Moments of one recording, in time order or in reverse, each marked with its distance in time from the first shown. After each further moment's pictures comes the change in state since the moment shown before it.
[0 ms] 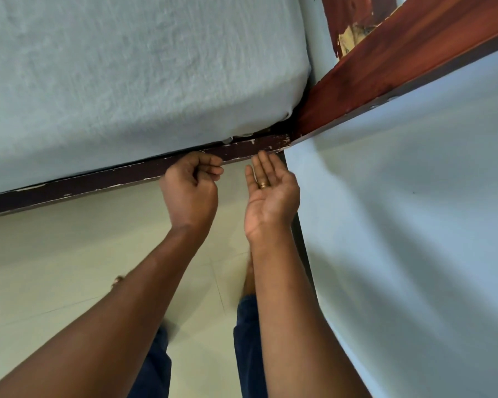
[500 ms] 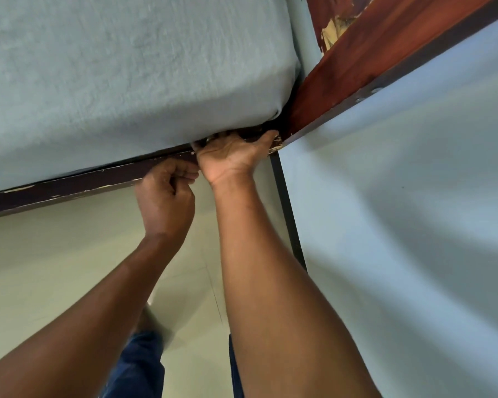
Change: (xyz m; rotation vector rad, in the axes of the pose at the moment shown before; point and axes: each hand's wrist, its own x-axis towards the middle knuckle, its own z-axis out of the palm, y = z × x) left_hand -0.003 -0.016 -0.016 0.189 0.045 0.149; right_hand 0.037 0.016 0.068 0.322 -0.422 0.289
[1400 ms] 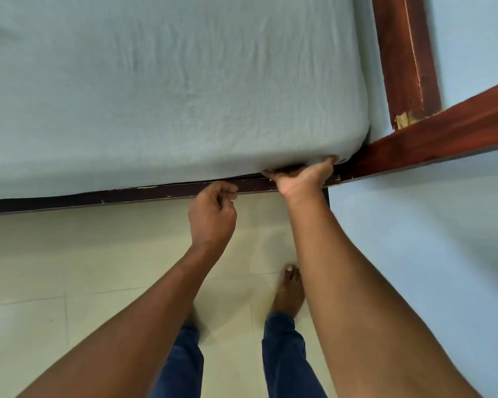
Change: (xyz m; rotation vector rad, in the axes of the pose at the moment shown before) left_hand 0.004 0.010 -0.096 -0.023 -0.017 -0.237; right_hand -0.032 0.020 0.054 -0.277 0.261 -0.036
